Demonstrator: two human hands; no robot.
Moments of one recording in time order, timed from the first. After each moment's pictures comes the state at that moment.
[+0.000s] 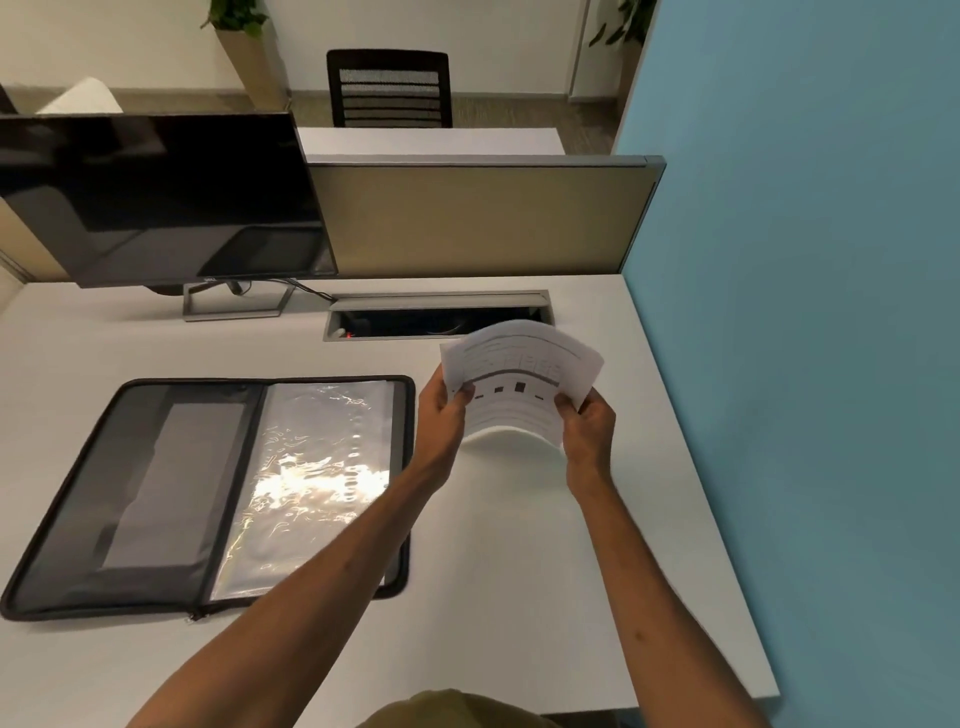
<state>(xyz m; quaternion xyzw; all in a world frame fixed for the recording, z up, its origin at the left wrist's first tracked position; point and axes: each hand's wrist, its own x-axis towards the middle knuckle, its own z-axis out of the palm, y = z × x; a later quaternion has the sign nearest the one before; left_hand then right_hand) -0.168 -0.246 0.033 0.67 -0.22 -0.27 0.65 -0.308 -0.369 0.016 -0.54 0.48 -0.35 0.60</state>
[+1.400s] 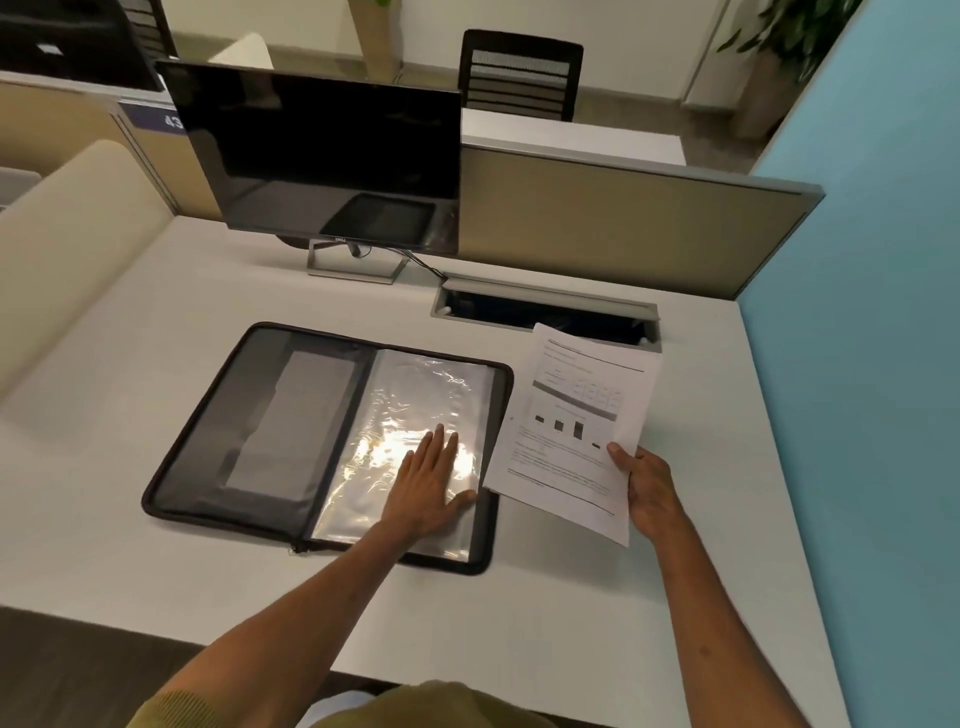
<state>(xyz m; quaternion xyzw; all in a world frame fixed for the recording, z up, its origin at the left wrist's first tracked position) -0.102 -0.061 -0.044 0.87 -0.40 -0.27 0.07 -0.290 -0.331 -0.022 -0.46 0.49 -0.15 0.72</state>
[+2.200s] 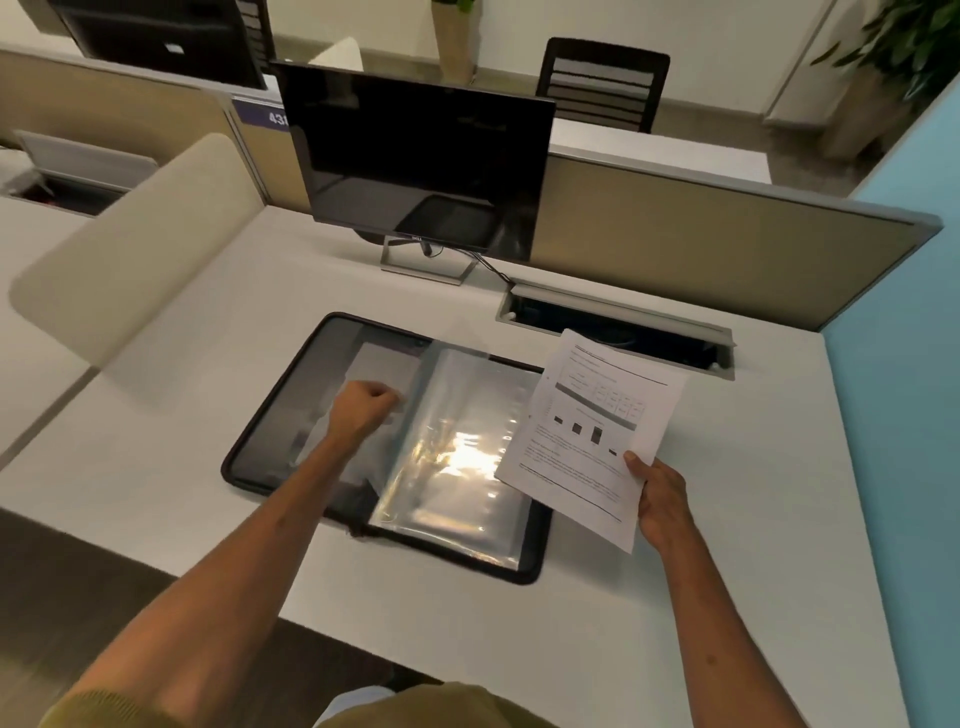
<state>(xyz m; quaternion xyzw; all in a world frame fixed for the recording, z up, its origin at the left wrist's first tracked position) 0.036 0.024 0.038 0.88 -0.04 -0.25 0.40 -0.235 -0.295 -0.032 -0.45 0.50 -0.13 0.73</state>
